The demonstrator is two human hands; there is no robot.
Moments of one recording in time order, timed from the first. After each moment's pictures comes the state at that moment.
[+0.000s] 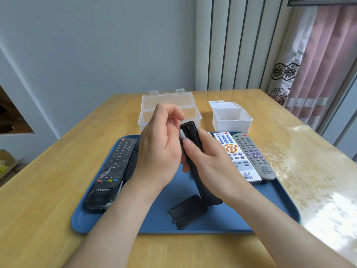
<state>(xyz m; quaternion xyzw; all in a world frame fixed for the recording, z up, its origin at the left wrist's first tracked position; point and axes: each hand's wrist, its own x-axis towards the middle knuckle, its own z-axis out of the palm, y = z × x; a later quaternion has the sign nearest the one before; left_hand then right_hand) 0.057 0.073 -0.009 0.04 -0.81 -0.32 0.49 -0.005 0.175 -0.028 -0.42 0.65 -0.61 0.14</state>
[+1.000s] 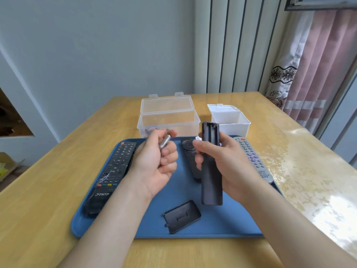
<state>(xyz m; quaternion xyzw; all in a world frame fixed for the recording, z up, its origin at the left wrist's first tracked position) 0.048 0.055 -0.020 0.20 -0.46 -0.84 0.20 -0.024 0.183 -0.021 -0.21 0.56 -0.75 0.27</state>
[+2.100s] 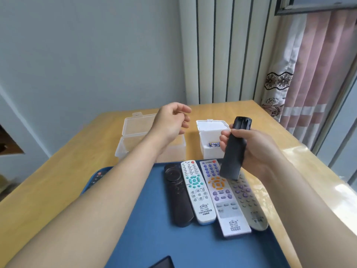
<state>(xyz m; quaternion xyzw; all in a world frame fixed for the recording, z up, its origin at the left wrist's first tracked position) -0.119 0.018 0.025 0.17 -0.79 -0.53 0.26 -0.171 0.202 0.001 -0.04 0.46 -0.84 0.29</state>
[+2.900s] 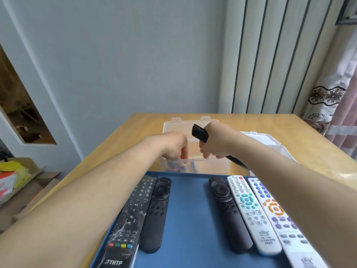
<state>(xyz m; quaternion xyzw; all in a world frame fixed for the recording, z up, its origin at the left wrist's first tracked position) -0.069 -0.098 0.020 0.17 -0.98 -0.08 -0.13 -0.146 0.035 0.037 -0.40 0.88 -0.20 0.13</state>
